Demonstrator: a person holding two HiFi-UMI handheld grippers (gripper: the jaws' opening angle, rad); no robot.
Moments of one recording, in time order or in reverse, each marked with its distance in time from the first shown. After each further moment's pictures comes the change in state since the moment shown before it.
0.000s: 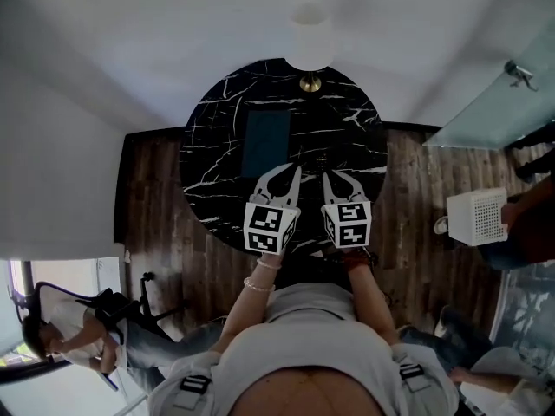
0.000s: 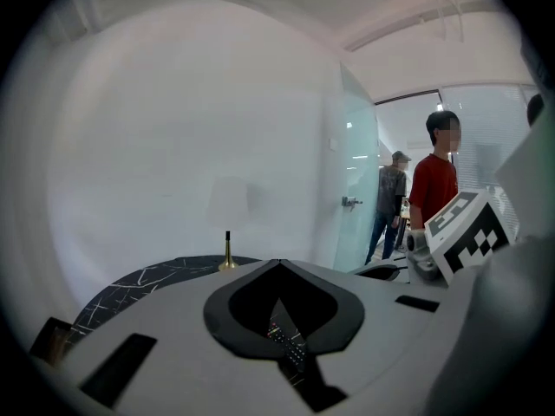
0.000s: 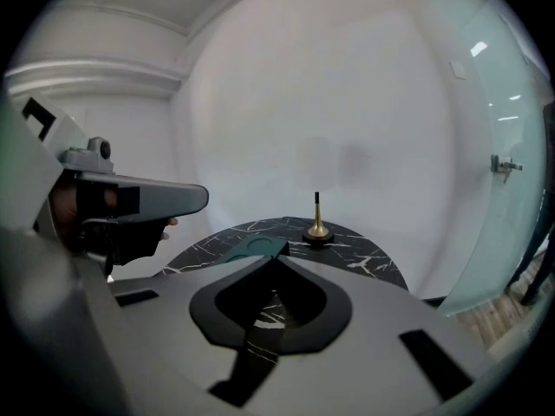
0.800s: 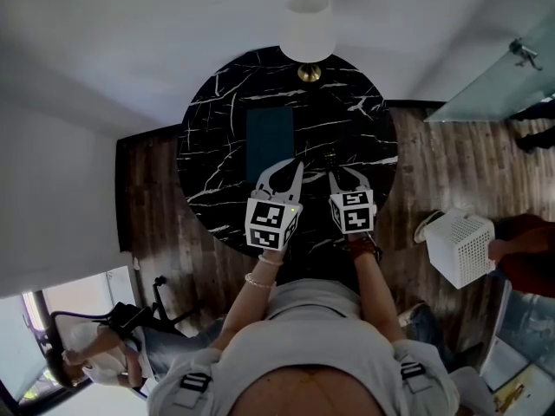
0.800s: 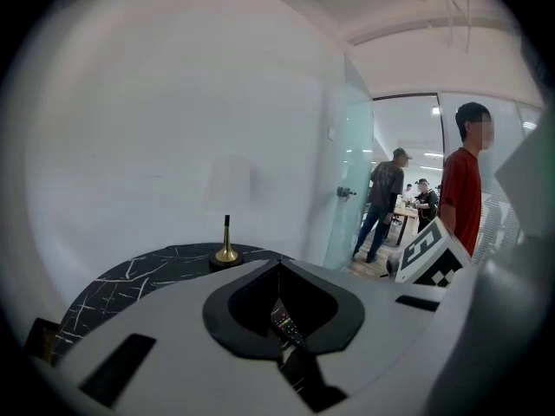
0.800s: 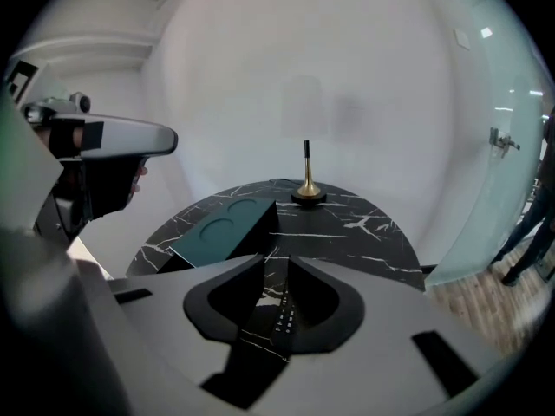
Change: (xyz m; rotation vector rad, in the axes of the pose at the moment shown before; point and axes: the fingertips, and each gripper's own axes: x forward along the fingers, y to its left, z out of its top) left arm 0.034 0.045 -0.023 -0.016 0.078 -0.106; right arm 0.067 -0.017 -0.065 0.057 0.224 -0.086
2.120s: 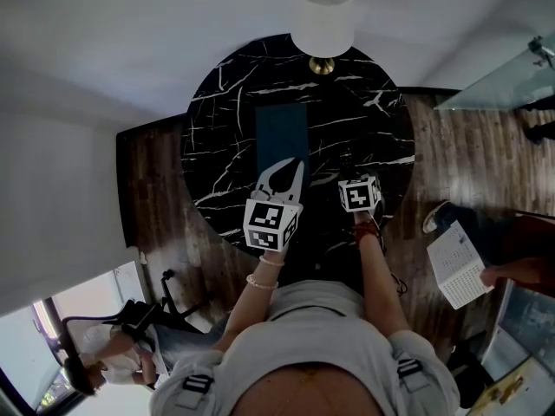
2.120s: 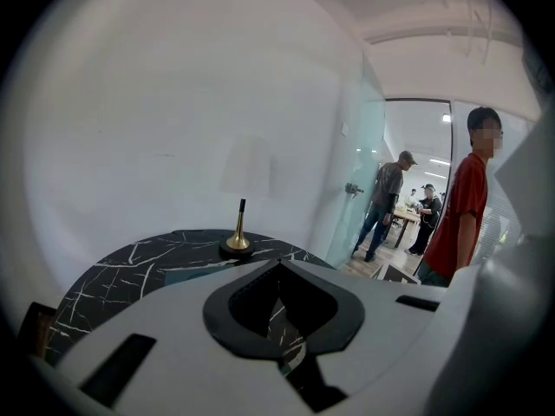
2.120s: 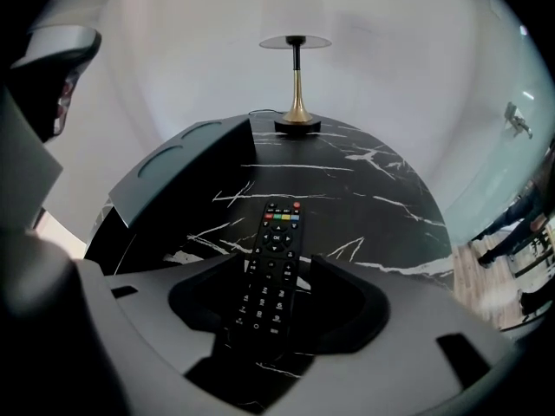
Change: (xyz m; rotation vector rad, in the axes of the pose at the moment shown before) left arm 0.016 0.056 -0.020 -0.070 0.055 -0.012; right arm 0.095 -0.029 -0.087 0.033 0.362 -0.092
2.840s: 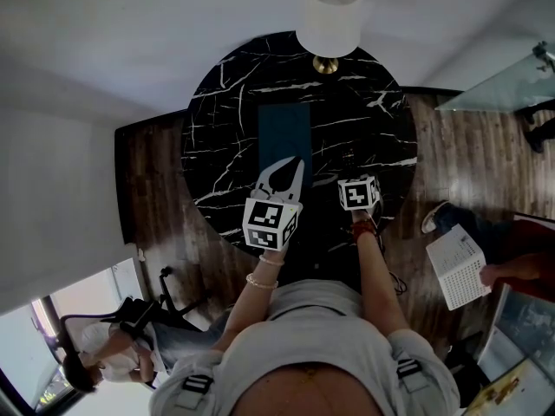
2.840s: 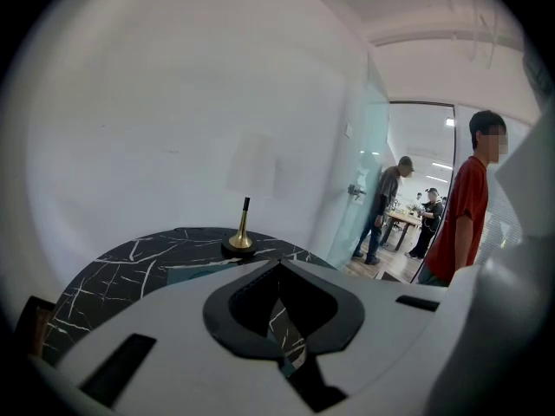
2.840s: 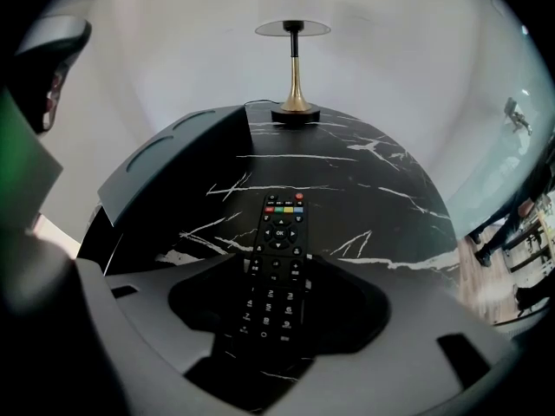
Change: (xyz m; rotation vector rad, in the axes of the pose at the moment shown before) left arm 0.002 0.011 -0.002 -0.027 -0.002 0.002; right arm 0.009 0.007 -0.002 0.027 0.042 -0.003
